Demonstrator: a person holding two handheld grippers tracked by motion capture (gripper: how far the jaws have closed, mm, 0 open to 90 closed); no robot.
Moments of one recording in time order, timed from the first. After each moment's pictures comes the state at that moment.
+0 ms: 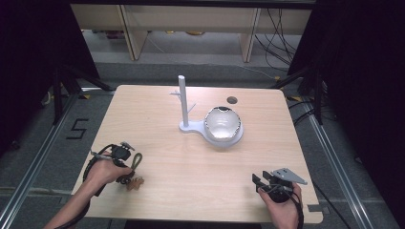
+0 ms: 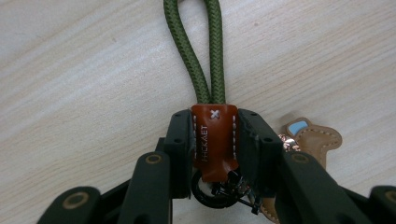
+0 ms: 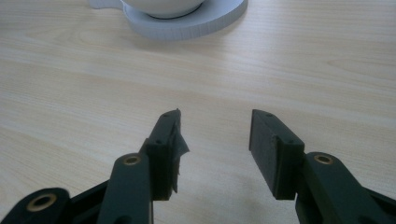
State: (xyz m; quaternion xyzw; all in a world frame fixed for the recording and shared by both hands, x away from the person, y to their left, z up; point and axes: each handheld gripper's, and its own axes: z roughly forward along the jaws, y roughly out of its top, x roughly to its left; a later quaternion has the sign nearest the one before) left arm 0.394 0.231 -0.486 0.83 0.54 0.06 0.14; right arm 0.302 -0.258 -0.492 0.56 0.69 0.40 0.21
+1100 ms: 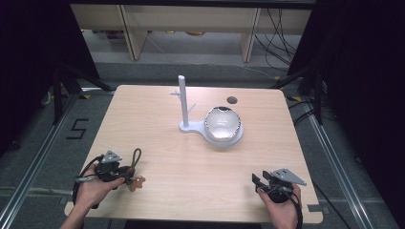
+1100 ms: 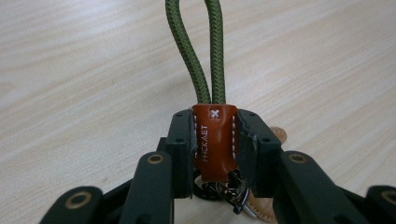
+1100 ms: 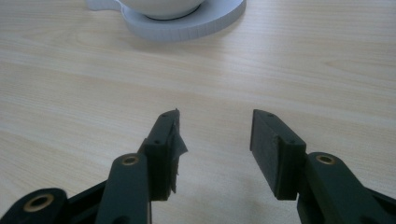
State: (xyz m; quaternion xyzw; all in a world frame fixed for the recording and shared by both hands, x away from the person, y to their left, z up) left arm 0.349 0.260 -0.489 0.81 0.46 0.15 0.32; right arm 0.304 -0.259 -0.496 0.55 0.70 0.40 0.22
